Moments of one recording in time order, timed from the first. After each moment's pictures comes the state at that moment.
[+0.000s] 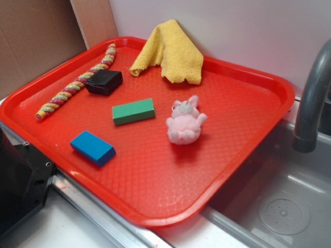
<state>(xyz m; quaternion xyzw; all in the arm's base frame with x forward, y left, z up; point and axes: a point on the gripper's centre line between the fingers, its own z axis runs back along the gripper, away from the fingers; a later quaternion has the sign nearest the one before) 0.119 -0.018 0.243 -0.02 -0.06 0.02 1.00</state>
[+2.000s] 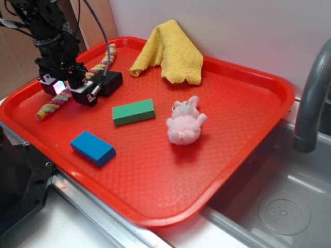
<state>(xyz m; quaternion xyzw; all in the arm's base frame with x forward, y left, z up) 0.189 0.100 0.014 0.02 -0.02 0.13 0.99</state>
